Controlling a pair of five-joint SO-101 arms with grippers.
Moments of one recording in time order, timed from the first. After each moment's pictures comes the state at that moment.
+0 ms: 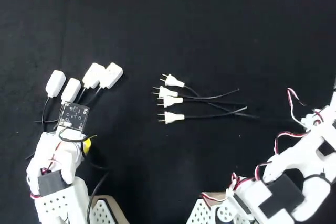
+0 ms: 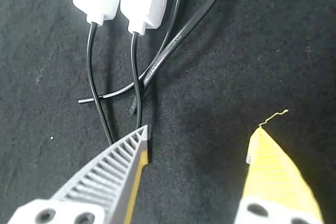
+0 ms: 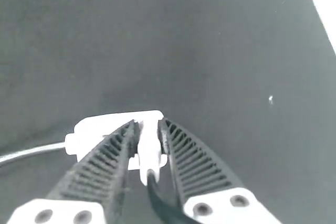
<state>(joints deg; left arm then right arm) -24.8 -104.0 96.3 64.7 -36.6 54.3 -11.5 41.9 25.0 36.4</state>
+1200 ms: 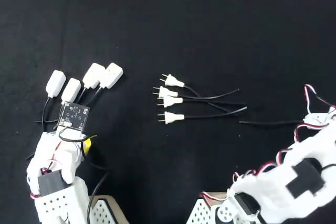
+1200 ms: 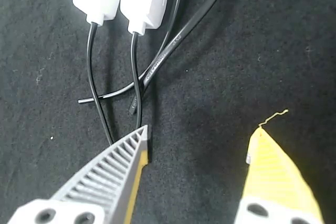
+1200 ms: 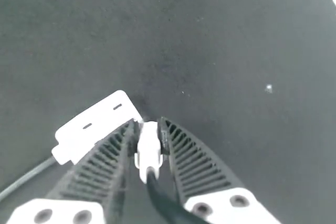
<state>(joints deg) -24.8 -104.0 96.3 64.7 -36.6 57.5 2.7 27.1 28.6 29.1</state>
